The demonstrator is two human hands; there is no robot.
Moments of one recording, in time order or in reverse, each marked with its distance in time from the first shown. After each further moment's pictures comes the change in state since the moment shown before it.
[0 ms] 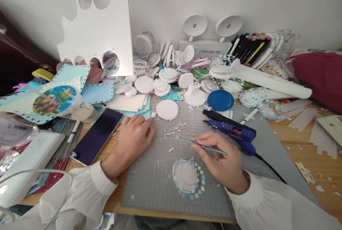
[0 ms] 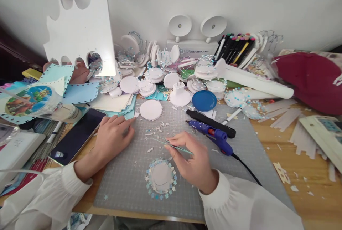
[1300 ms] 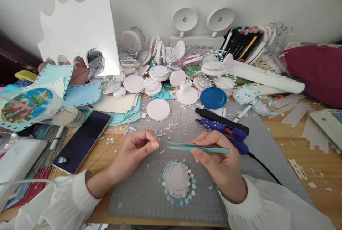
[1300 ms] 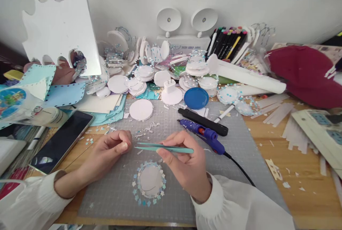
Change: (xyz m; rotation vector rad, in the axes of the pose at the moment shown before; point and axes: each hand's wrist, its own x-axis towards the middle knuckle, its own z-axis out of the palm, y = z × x) left_hand -0.012 0.029 -0.004 -1.768 -0.346 -0.382; right_hand -0.001 -0.007 -0.006 0.437 0.071 0.238
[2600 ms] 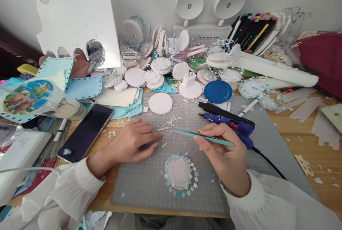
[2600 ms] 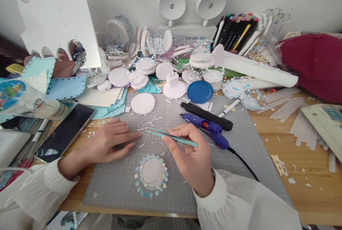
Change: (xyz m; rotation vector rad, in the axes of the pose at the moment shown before) left_hand 0.015 0.011 -0.030 1.381 -0.344 0.707; right_hand 0.000 -0.004 0.000 -0.225 0.115 -0.027
